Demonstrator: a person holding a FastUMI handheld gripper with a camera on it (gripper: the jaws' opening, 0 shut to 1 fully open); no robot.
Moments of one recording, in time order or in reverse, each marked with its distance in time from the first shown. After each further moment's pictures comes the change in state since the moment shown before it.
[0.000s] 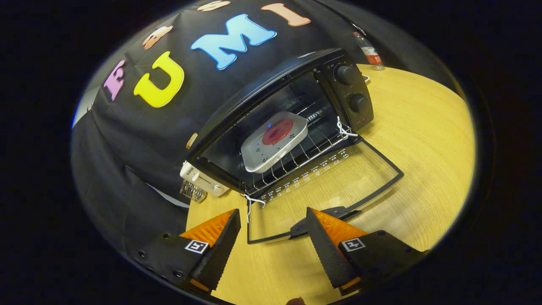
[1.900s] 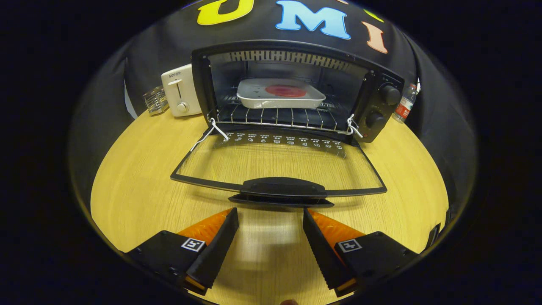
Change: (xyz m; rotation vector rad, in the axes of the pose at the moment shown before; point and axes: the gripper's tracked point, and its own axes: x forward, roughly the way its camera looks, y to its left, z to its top) arm 0.021 -0.060 -0.050 -0.562 0.127 -0.320
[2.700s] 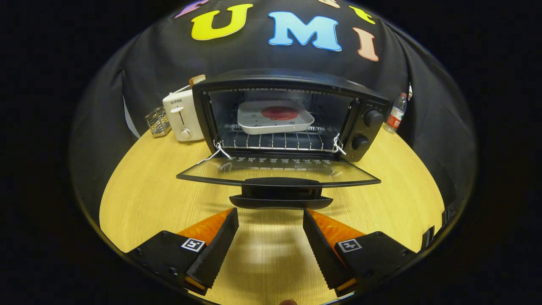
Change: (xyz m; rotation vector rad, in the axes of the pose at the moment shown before) arm -0.037 -0.003 0.034 0.024 -0.130 -0.014
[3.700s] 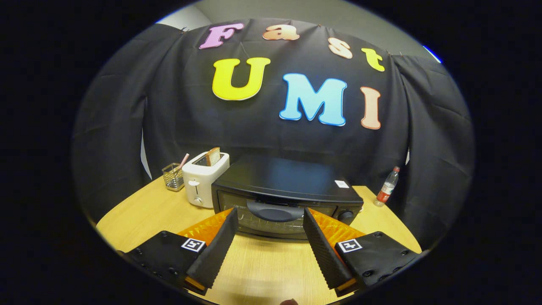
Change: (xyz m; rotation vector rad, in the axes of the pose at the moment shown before) arm -0.110 -0.023 0.117 -0.105 -0.482 0.016
